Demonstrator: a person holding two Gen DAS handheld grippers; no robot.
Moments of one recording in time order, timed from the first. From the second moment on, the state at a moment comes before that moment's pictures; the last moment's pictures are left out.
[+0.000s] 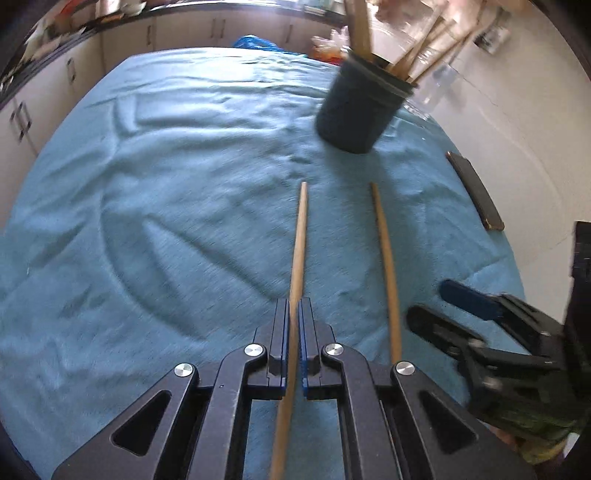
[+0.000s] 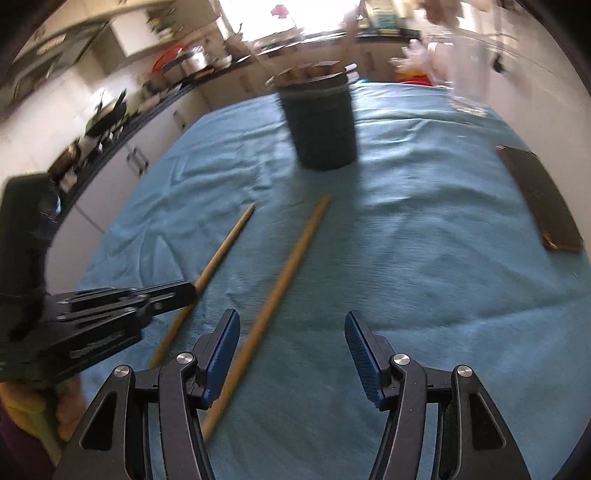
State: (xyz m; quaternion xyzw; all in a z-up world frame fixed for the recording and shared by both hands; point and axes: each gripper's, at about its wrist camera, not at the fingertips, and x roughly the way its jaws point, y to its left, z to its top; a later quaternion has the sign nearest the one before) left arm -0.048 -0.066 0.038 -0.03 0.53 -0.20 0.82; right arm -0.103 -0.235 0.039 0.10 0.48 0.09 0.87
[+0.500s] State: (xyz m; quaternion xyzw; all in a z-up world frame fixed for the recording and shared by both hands) left arm -0.065 -0.071 0.039 -0.10 0.57 -0.21 0.79; right arm -0.116 -0.249 0.031 0.01 0.54 0.06 0.84
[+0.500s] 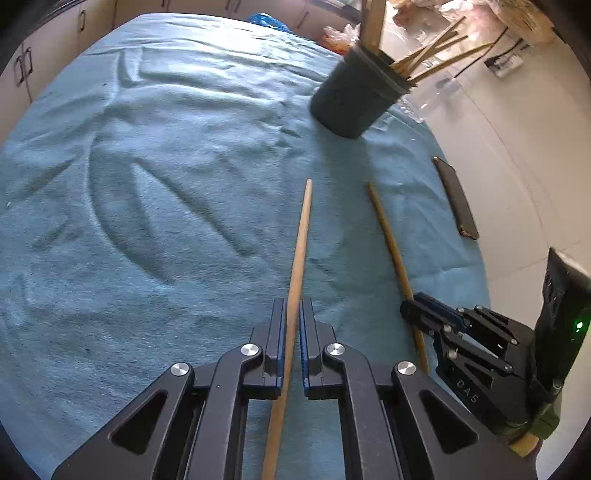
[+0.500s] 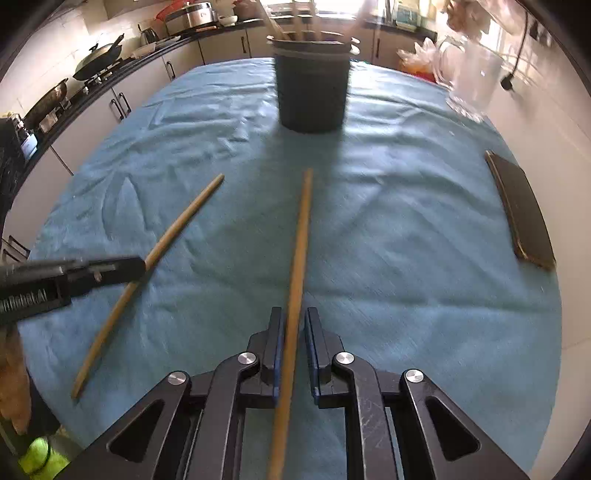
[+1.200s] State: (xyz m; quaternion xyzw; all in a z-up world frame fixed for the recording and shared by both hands) left arm -0.006 -0.115 0.038 0.01 0.54 -0.20 0.81; right arm -0.010 -0.263 0.030 0.02 0.55 0.05 0.83
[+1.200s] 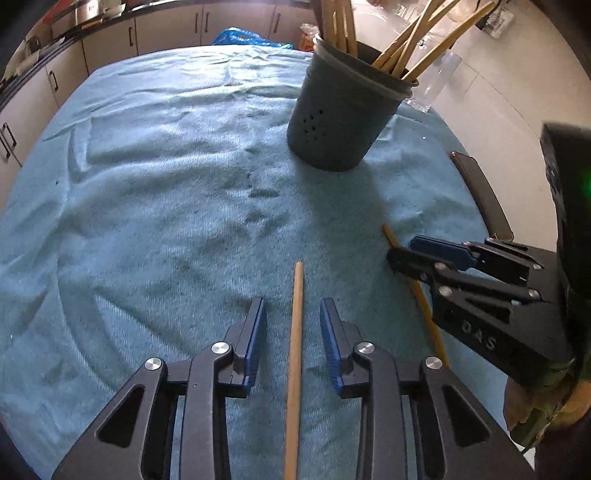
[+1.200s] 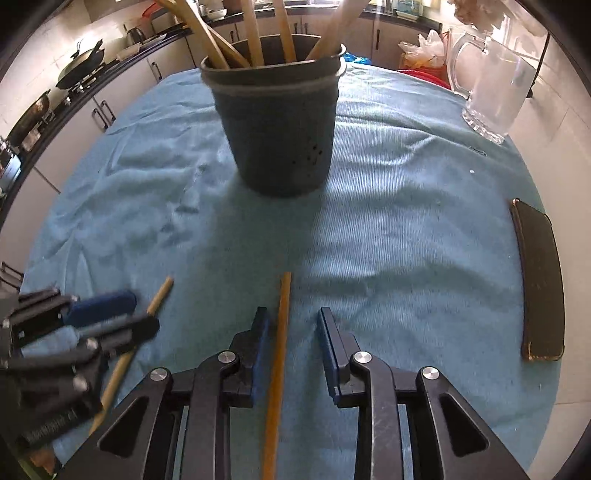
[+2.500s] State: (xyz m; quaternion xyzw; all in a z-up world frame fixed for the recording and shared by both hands) left arm -0.166 -0.056 0.198 0.00 0.31 -0.21 0.93; right arm -0.173 -0.266 0.196 0.07 0.31 0.07 0.94
